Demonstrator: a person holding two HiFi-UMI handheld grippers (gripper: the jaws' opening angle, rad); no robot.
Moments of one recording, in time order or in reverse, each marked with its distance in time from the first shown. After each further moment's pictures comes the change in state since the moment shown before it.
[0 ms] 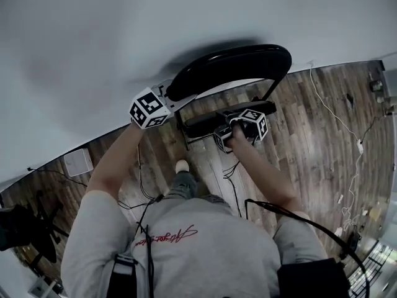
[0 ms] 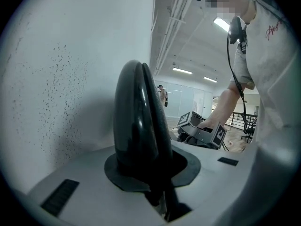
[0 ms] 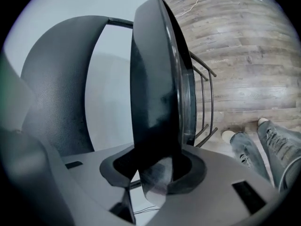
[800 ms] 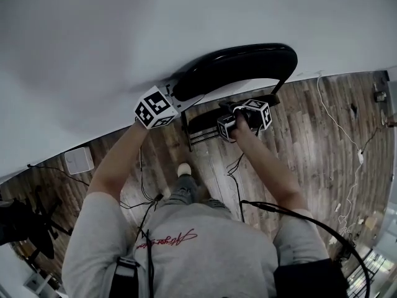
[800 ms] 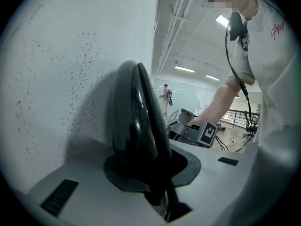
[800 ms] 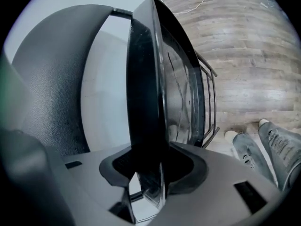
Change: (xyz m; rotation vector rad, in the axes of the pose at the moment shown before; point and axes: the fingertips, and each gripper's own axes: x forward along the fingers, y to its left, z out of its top) left arm 0.000 0.047 -0.002 0.000 0.014 0.024; right arm 0.056 0.054 0.015 -0.008 0.033 -0.079
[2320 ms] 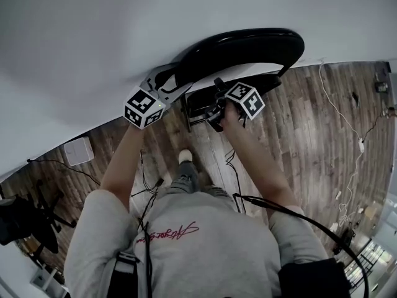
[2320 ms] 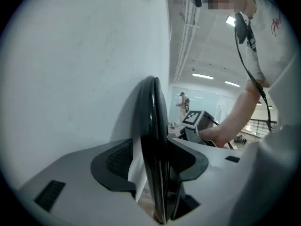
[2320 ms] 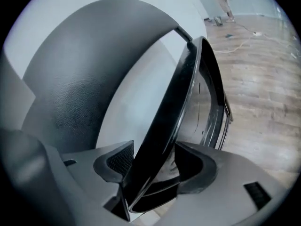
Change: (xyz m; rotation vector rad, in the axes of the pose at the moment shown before) left arm -0.043 0.020 -0.008 -0.097 -0.115 0.225; right arm 0.003 0.040 0.003 -0.472 -0.290 0.050
